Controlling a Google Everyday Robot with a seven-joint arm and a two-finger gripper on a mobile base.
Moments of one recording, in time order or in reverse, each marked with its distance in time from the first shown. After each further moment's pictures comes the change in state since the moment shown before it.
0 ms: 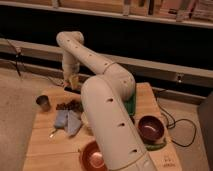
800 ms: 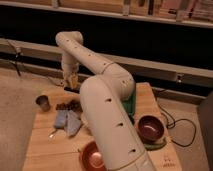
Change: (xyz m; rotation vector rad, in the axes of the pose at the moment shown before) arm -0.012 -0.021 0.003 0.042 0.053 -0.059
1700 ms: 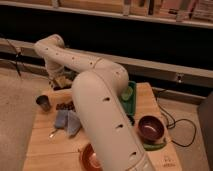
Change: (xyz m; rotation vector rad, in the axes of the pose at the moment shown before) arm -0.046 -0.049 0.007 0.173 0.157 -0.170
